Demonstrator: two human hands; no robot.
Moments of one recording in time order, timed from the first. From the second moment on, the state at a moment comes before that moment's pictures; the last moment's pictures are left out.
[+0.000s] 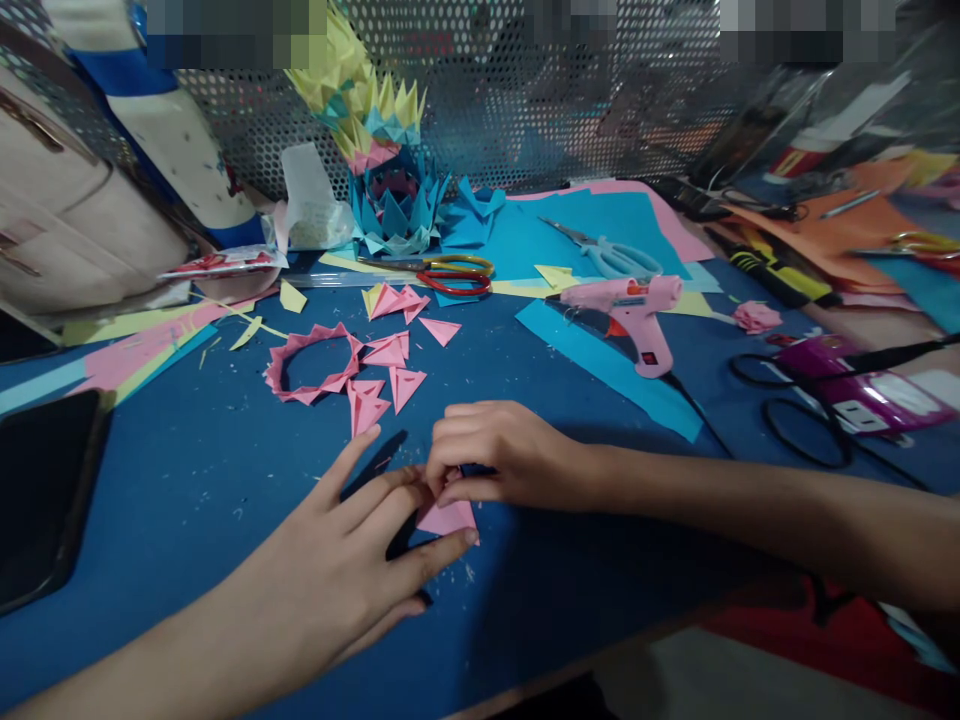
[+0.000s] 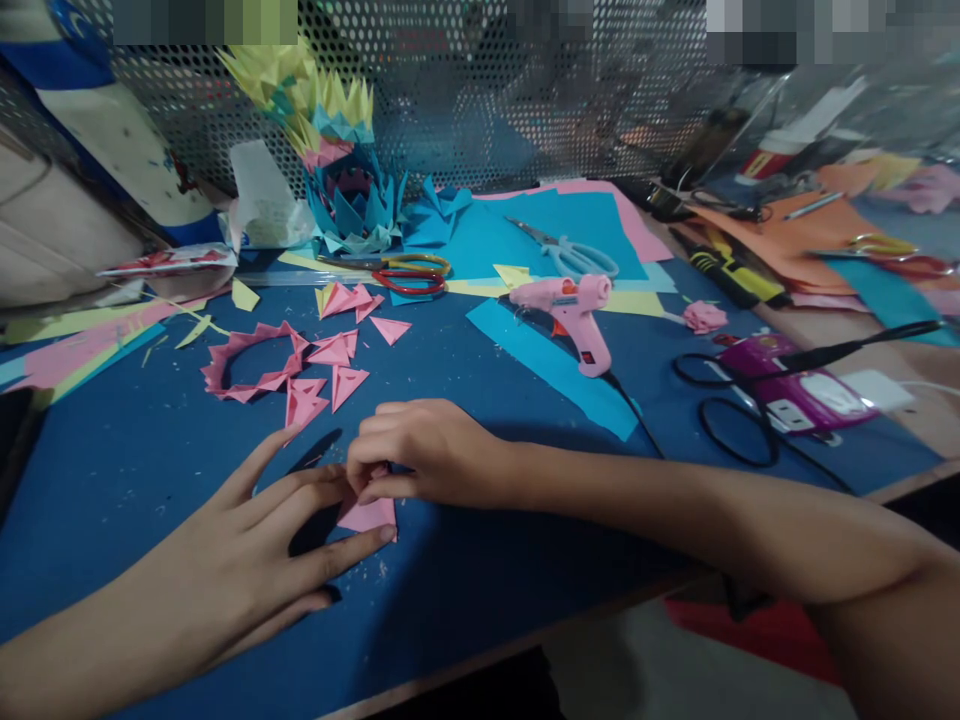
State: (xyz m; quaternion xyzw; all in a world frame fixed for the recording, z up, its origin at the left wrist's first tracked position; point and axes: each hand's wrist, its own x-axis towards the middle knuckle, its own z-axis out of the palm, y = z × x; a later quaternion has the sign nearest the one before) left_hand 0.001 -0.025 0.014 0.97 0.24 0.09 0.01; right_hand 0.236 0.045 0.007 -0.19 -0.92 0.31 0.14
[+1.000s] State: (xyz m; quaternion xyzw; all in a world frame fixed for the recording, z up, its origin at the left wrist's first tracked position) left_hand 0.001 -0.027 0.011 0.96 0.25 0.09 0.03; right_hand 0.245 0.057 0.010 -0.18 -0.91 0.34 0.14
